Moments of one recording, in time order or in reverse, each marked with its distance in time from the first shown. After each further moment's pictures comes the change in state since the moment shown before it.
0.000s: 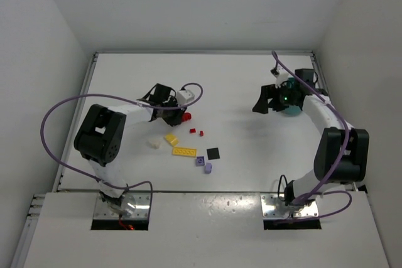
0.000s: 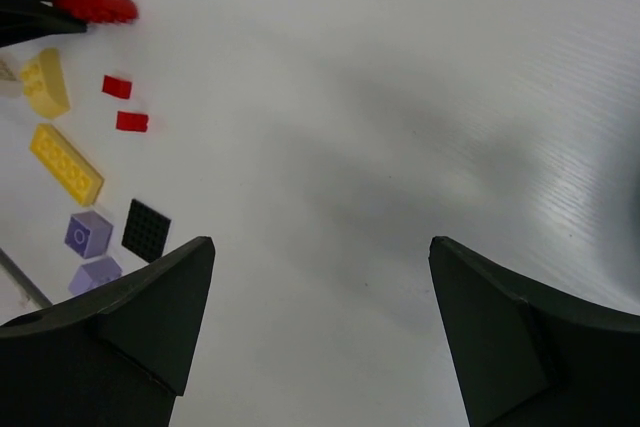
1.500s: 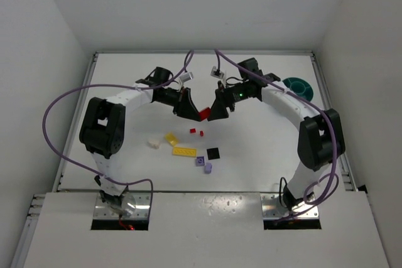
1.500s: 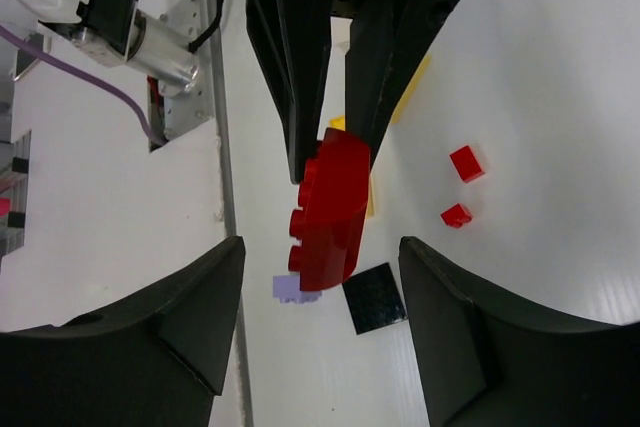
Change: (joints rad) left arm 0.057 0.097 0.313 -0.346 1.123 -0.101; right arm 0.471 0.184 0.292 -0.098 -0.394 -0.098
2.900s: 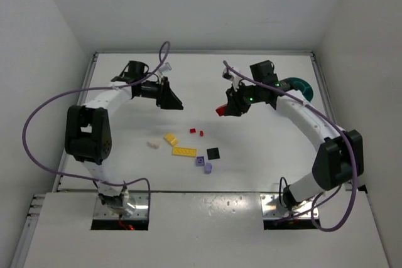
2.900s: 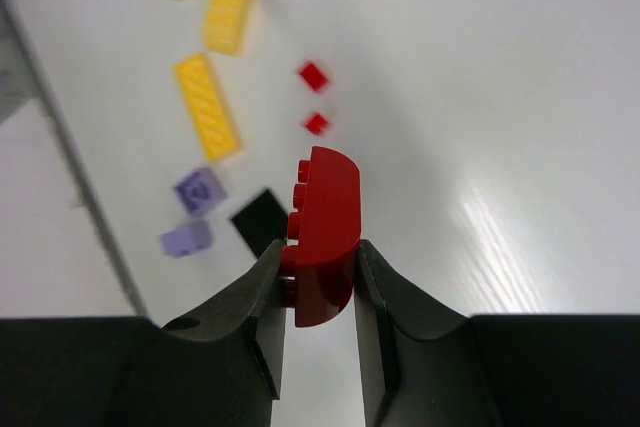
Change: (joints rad) left arm 0.177 -0.113 -0.035 -0.010 -0.171 0.056; right arm -0.018 -0.202 -0.093 -0.049 0.380 -0.047
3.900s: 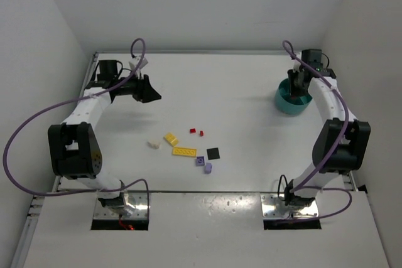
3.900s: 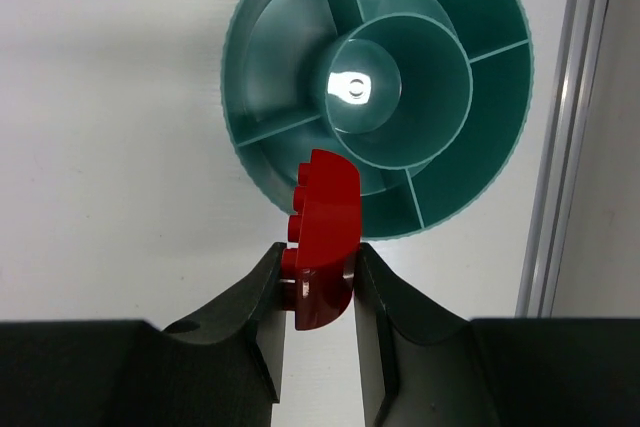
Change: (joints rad) left arm 0.203 -0.191 -0.085 0.076 -0.303 -0.045; right arm -0.479 0.116 0.113 -0.056 0.730 0.192
